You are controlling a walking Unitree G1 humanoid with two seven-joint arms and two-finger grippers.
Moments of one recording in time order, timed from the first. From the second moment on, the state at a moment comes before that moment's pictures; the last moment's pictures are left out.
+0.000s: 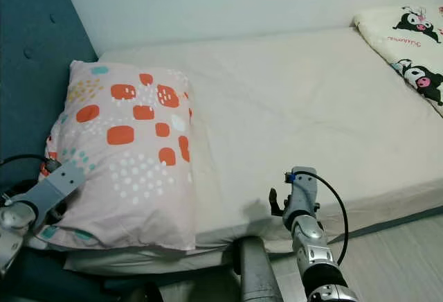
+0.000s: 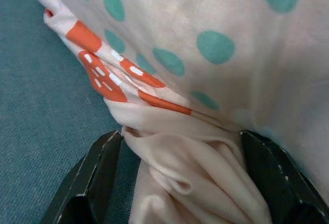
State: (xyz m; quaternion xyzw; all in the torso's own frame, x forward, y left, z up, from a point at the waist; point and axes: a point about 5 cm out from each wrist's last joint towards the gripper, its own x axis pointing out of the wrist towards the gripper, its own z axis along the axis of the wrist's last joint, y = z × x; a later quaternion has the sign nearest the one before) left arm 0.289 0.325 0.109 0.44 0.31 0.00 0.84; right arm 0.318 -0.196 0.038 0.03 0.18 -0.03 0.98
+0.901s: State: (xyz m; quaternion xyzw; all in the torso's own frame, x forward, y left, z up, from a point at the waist) left arm 0.244 0.259 0.195 0.38 0.21 -0.45 0.78; right arm 0.320 -0.195 0.036 0.04 0.18 -0.03 0.98
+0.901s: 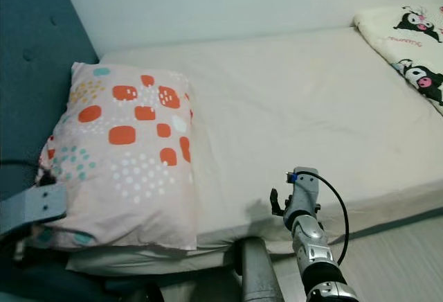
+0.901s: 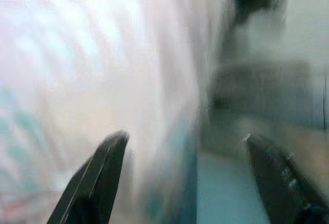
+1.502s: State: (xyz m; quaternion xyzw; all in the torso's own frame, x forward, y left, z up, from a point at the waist) left arm 0.321 0.215 0.144 -0.23 -0.08 -0.22 0.94; right arm 0.323 -0.170 0.032 0.02 0.19 0.03 0.98
